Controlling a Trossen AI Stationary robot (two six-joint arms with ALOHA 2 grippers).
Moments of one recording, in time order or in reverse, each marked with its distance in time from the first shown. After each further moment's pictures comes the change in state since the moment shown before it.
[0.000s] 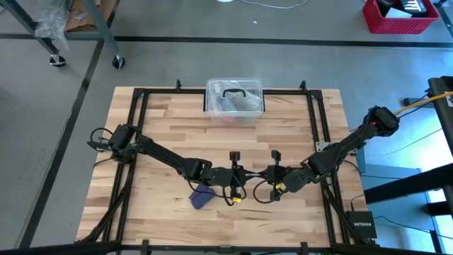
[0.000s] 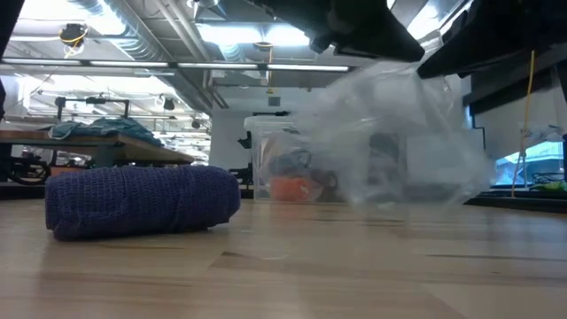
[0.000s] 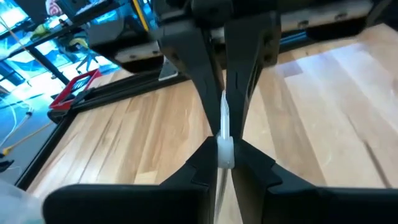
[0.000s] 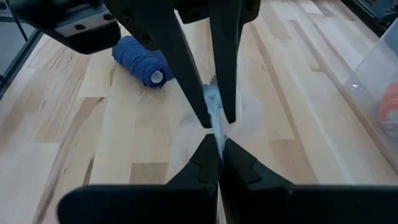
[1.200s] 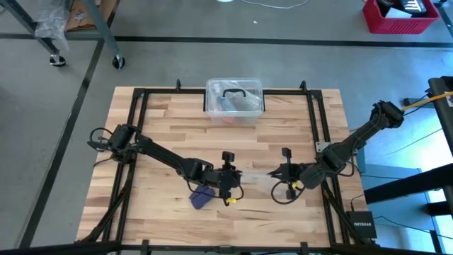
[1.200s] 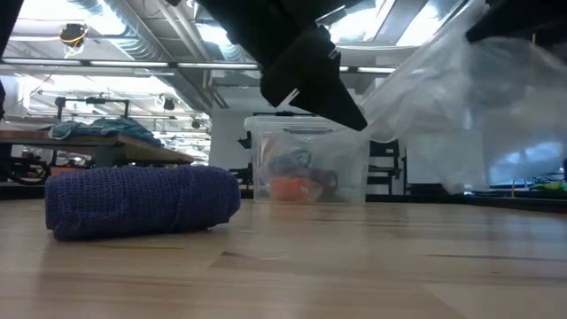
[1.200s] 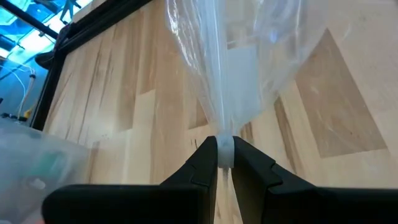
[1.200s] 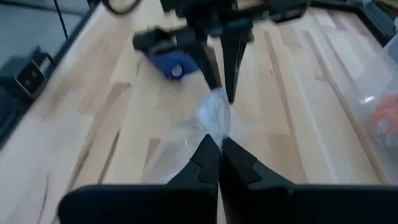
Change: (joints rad) left arm -0.003 0.000 -0.001 -0.363 -0.043 -0.012; right arm 0.075 -0.227 -0.001 -0.215 -0.031 -0.046
